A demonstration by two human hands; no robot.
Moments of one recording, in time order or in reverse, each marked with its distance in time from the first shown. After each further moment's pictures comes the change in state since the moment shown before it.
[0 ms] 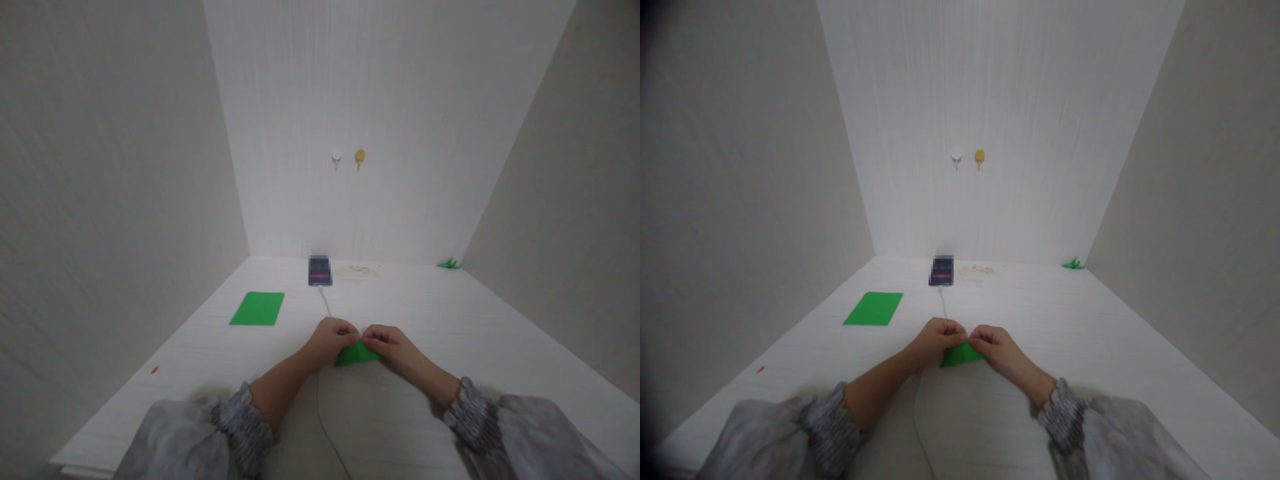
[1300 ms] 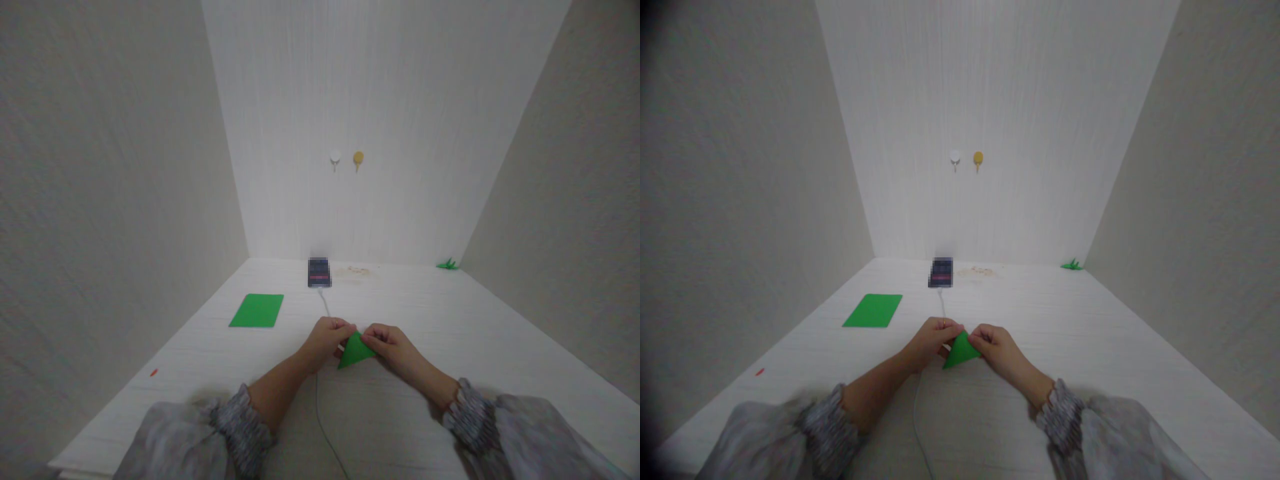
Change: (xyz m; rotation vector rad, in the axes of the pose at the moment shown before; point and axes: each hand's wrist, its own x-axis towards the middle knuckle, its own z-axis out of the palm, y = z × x) left_hand -0.003 0.007 0.000 -0.209 0.028 -0.094; right_hand 0.004 0.015 -0.001 -0.044 0.059 -0.048
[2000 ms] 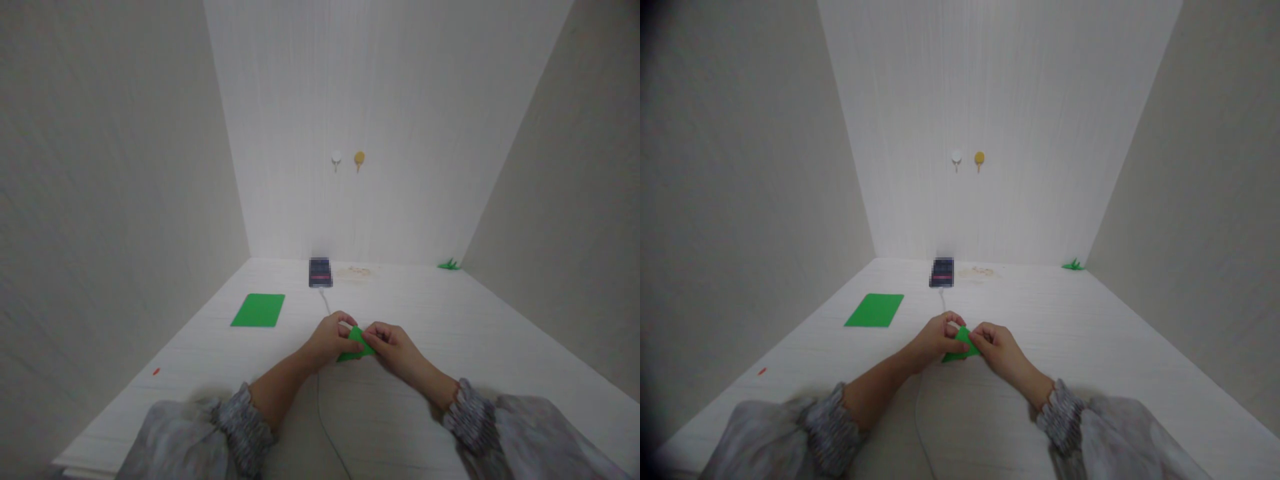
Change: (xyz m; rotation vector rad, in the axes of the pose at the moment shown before) left_hand 0.003 -0.004 -0.001 -0.021 -0.078 0.074; right_hand -0.002 -0.007 0.002 -0.040 0.058 -0.025
